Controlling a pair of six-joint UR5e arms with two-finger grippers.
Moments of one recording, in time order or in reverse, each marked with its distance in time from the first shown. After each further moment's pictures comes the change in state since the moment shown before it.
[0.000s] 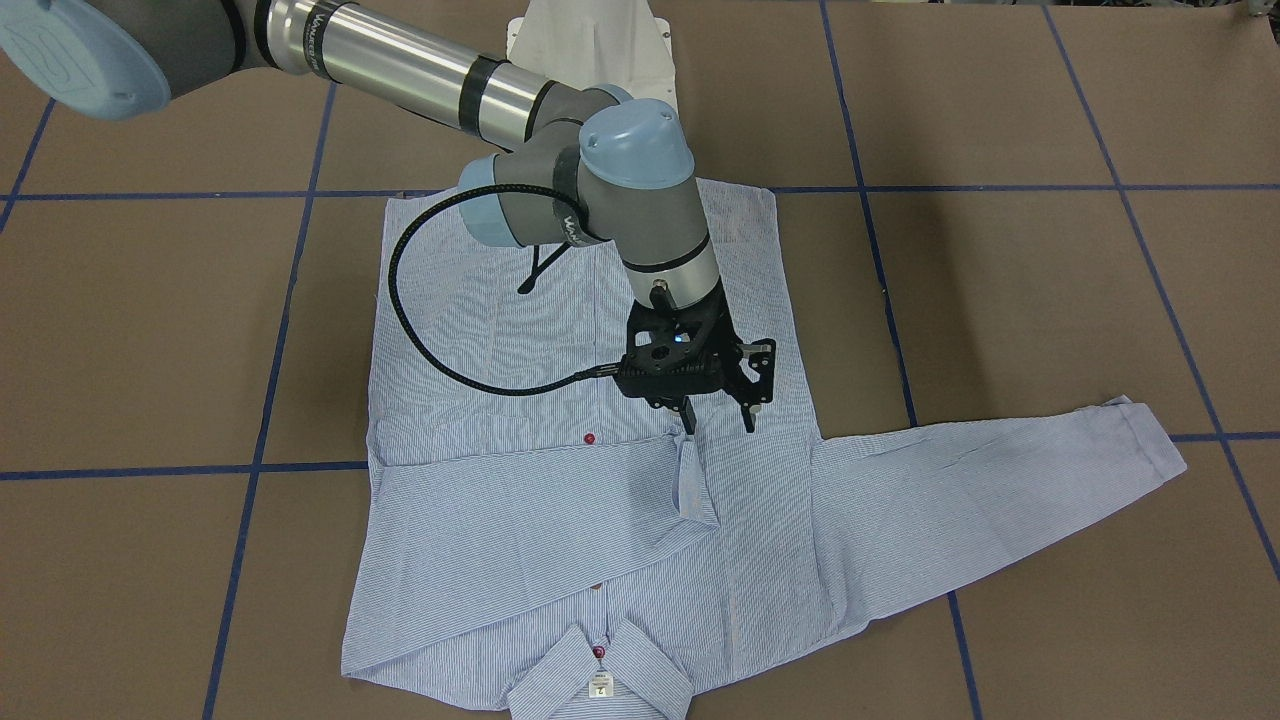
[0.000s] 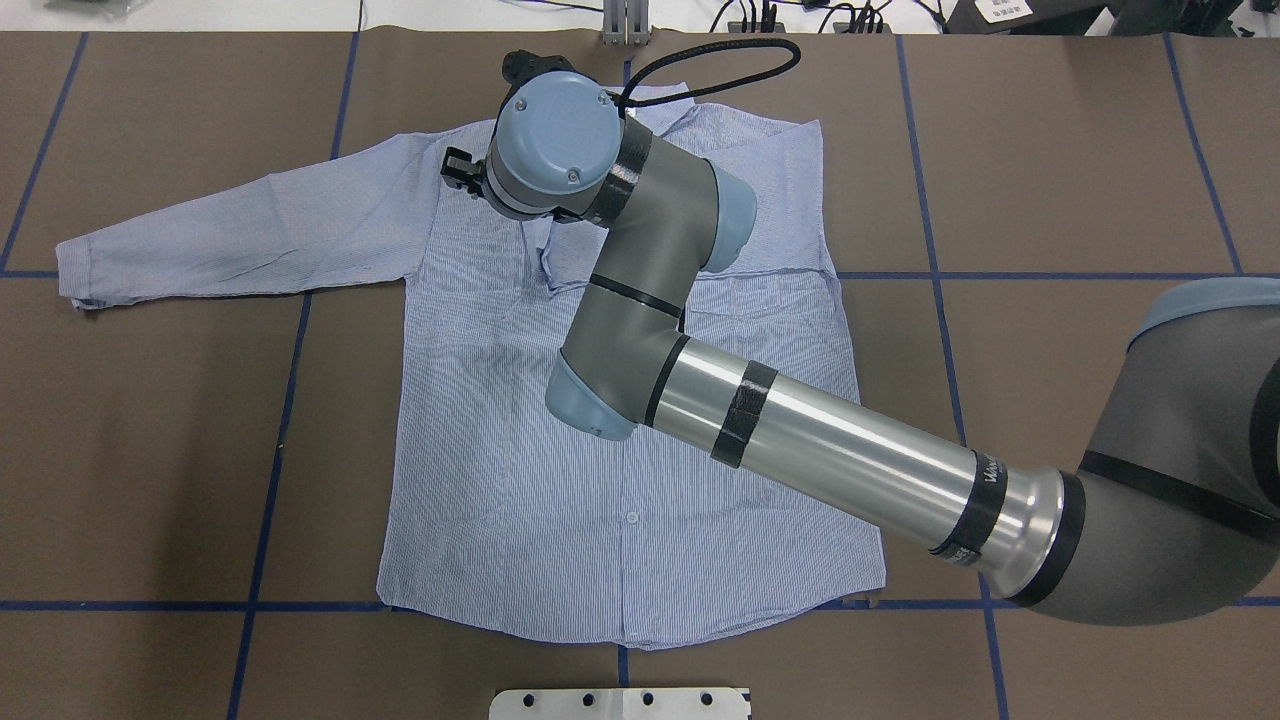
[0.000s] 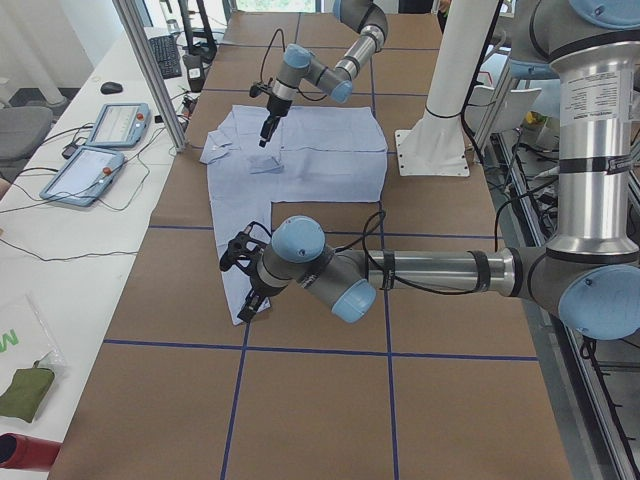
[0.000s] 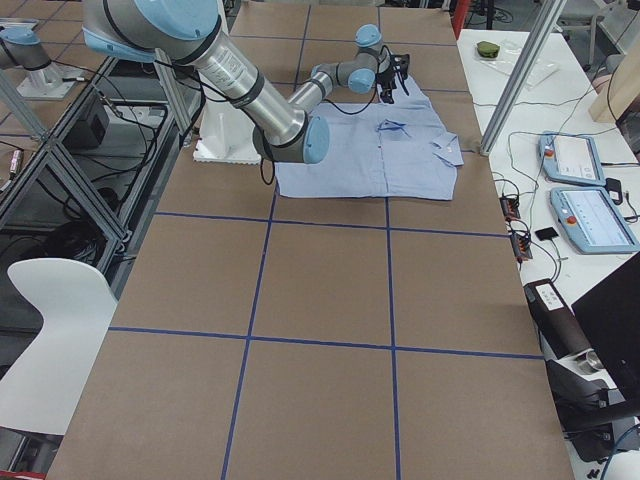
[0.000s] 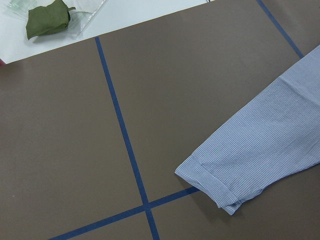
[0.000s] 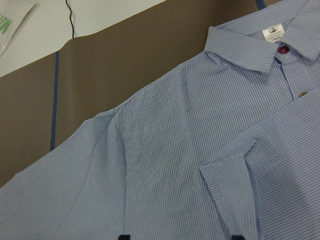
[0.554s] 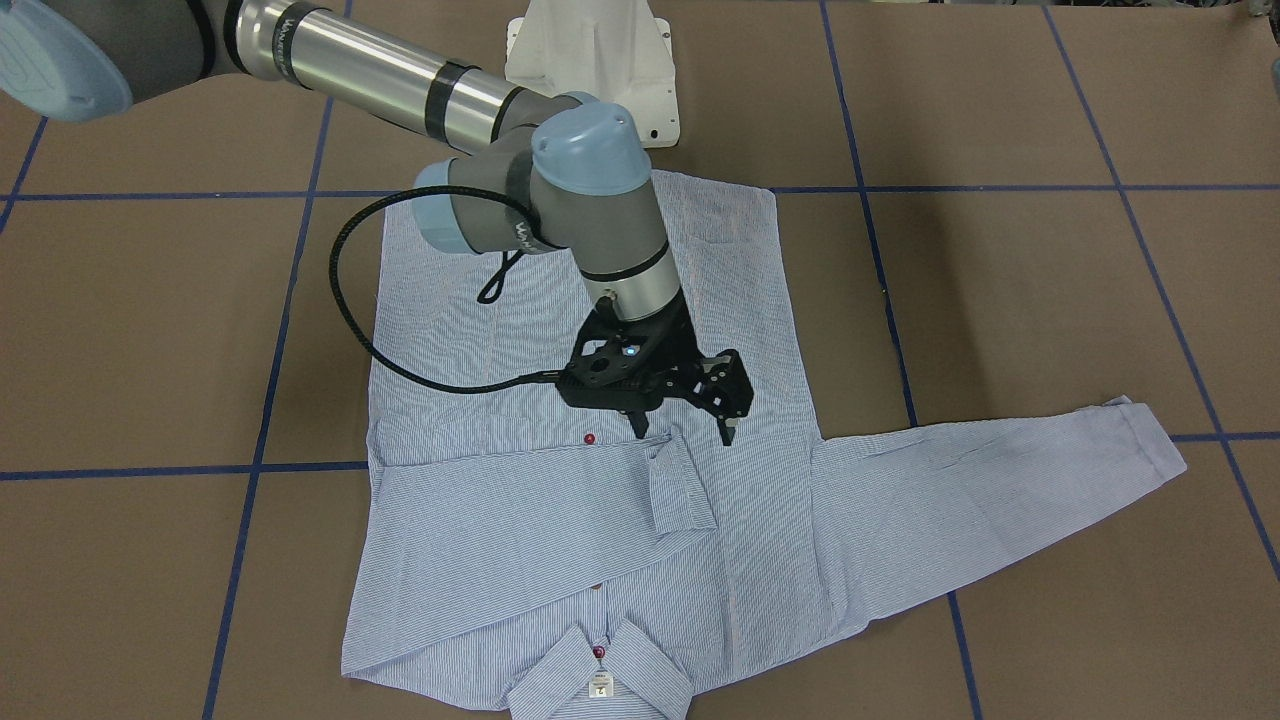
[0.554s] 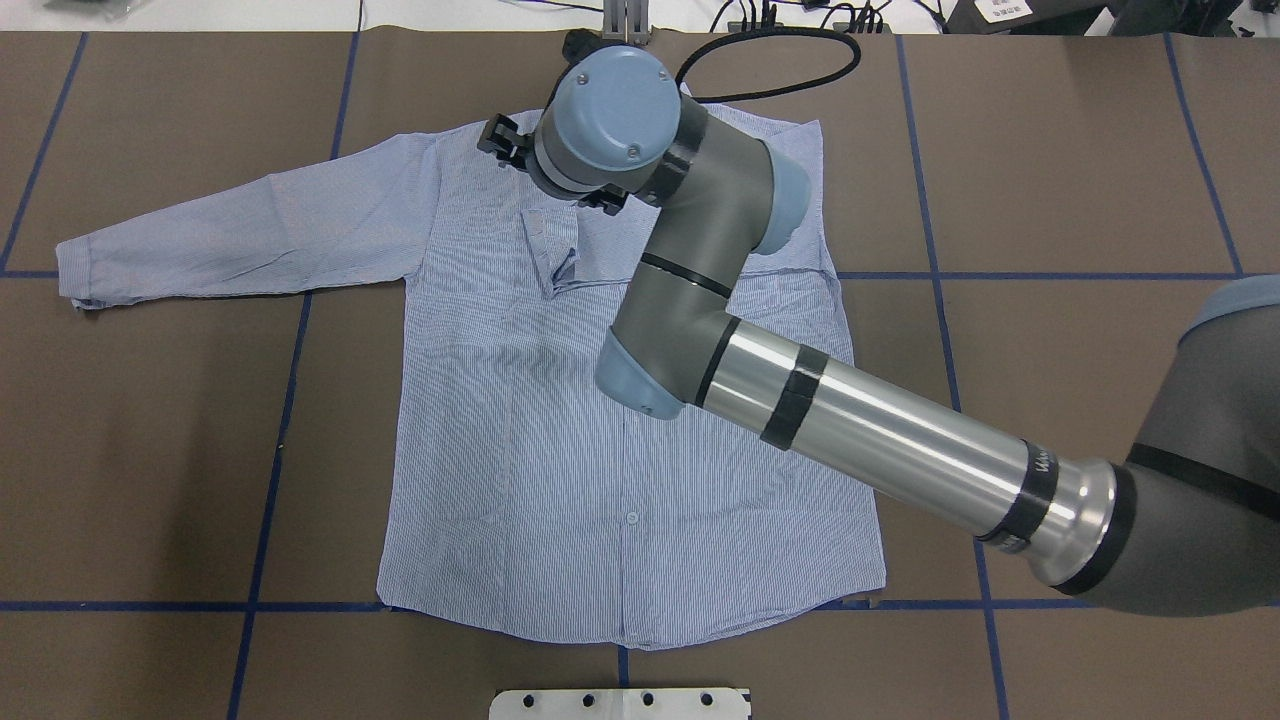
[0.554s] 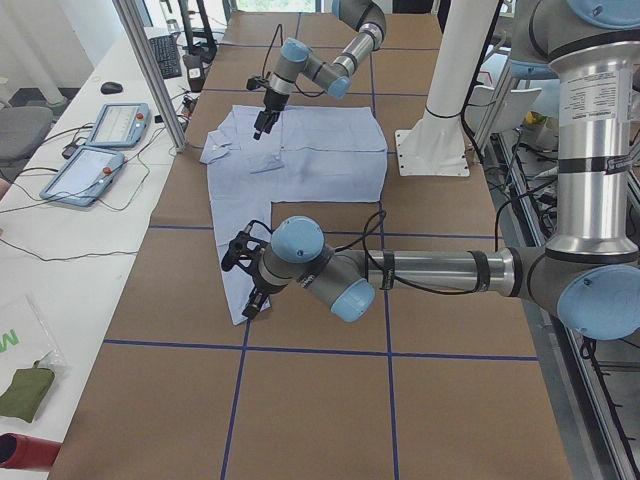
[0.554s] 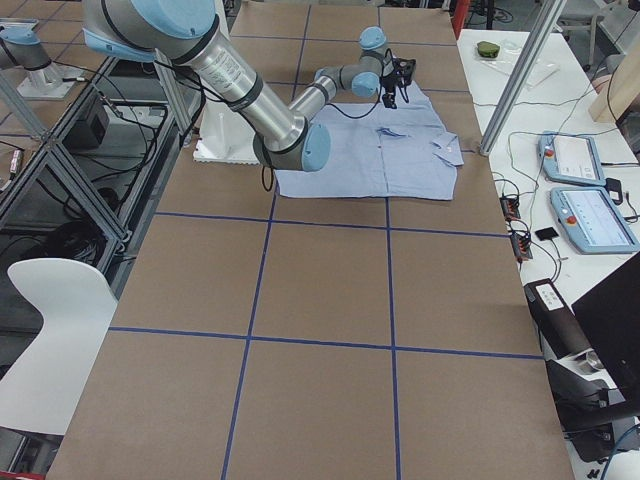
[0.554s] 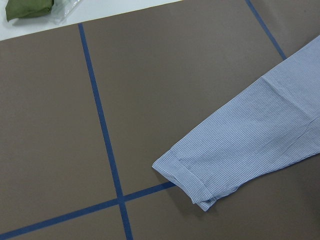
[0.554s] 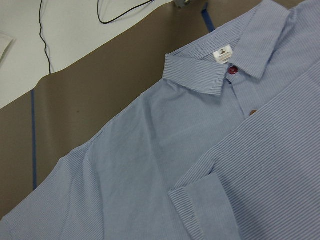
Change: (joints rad) left arm 0.070 -0.007 0.013 -0.009 -0.014 -0.148; right arm 0.061 -0.122 0.121 -0.011 0.041 0.108
